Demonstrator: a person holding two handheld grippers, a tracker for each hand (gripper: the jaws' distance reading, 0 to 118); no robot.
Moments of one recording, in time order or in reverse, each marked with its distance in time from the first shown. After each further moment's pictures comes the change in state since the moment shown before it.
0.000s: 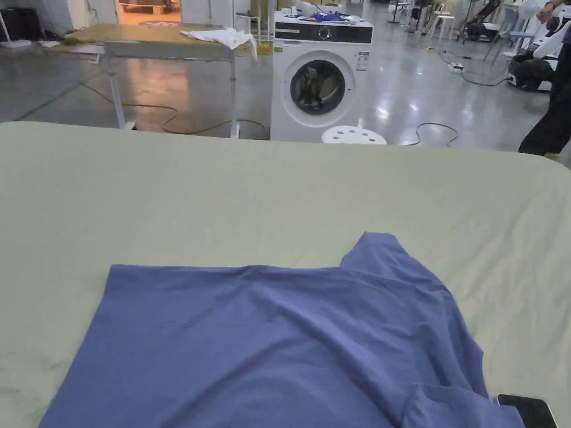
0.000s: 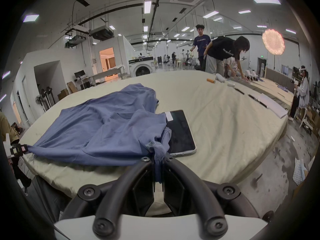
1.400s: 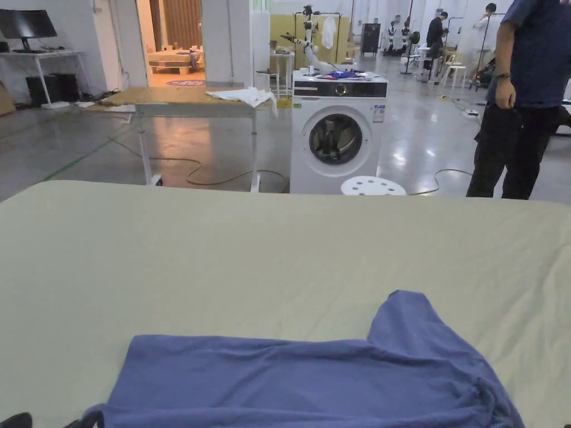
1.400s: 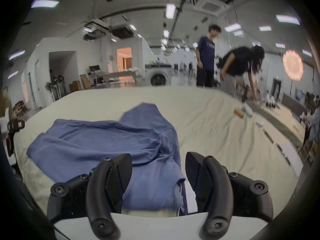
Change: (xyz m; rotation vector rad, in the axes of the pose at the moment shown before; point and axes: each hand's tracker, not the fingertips) left arm -0.012 0.097 -0.084 0.155 -0.117 0.003; right arm -0.027 0.112 -0.110 0.107 0.112 0.202
